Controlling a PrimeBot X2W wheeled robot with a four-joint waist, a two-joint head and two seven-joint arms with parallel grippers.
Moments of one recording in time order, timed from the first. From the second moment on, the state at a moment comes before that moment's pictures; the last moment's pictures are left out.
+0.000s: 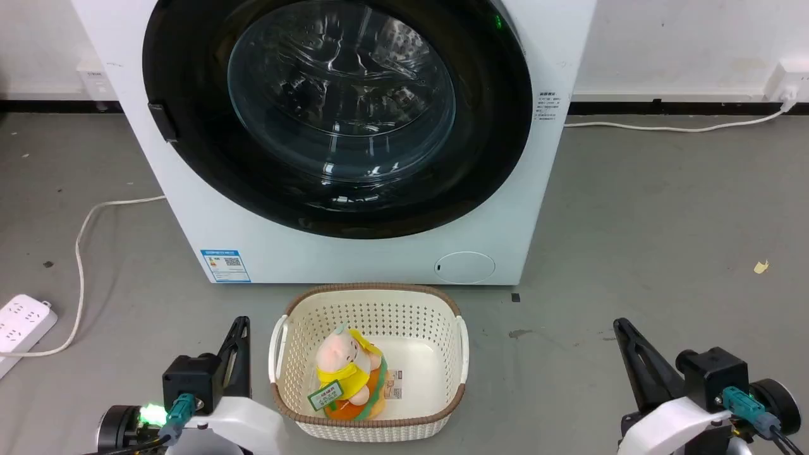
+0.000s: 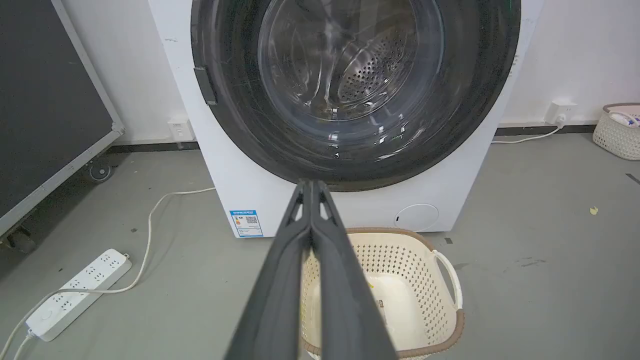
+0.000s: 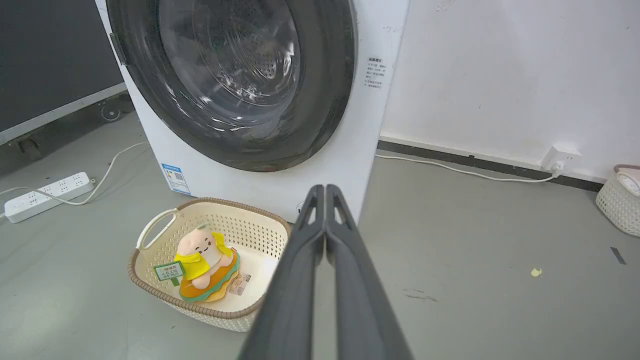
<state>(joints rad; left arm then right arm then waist) 0.00 0.05 0.00 0.00 0.00 0.00 0.00 0.01 -0.06 0.00 0.00 0.01 0.13 0.00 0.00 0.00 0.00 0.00</state>
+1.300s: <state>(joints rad) 0.00 0.05 0.00 0.00 0.00 0.00 0.00 0.01 -0.06 0.00 0.00 0.01 0.13 0.00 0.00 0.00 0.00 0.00</state>
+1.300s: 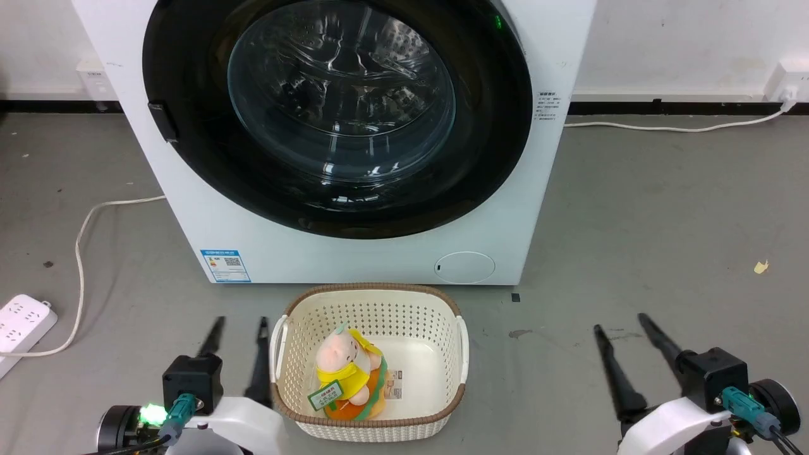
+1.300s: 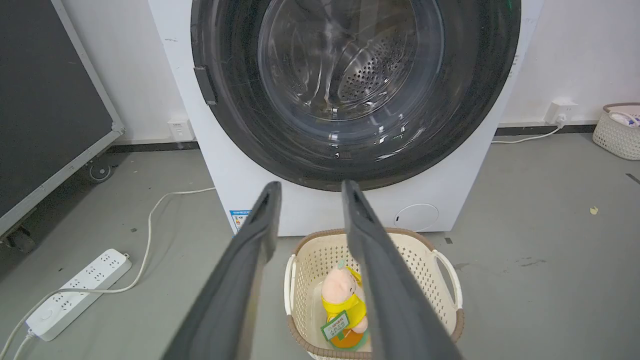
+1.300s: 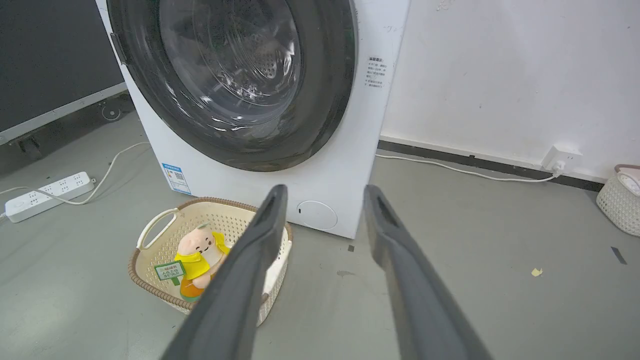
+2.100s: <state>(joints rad) 0.00 0.05 -0.02 0.01 0.00 0.00 -0.04 0.01 -0.06 0.00 0.02 0.05 0.13 -0.04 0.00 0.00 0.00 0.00</state>
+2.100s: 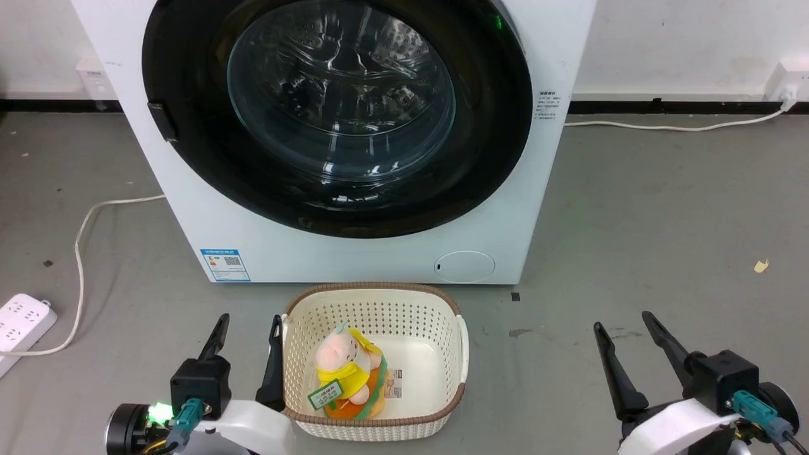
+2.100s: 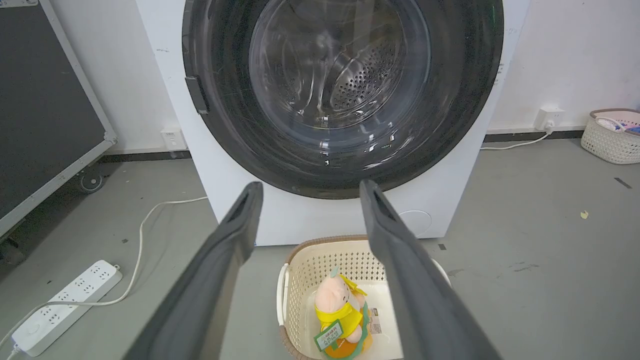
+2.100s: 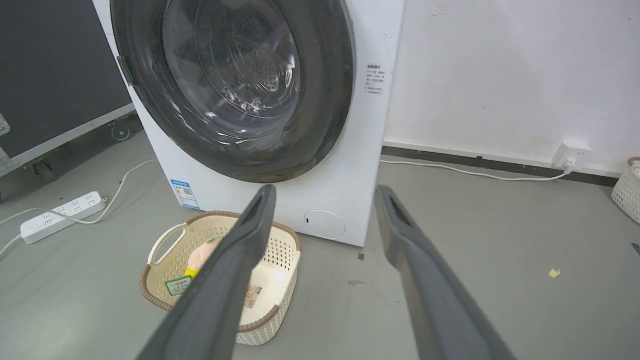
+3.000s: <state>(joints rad) -0.06 0.05 -0.09 -0.01 -0.01 0.04 -0.10 -0.29 -0.15 -0.01 0.10 0.40 0.13 0.00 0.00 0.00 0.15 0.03</state>
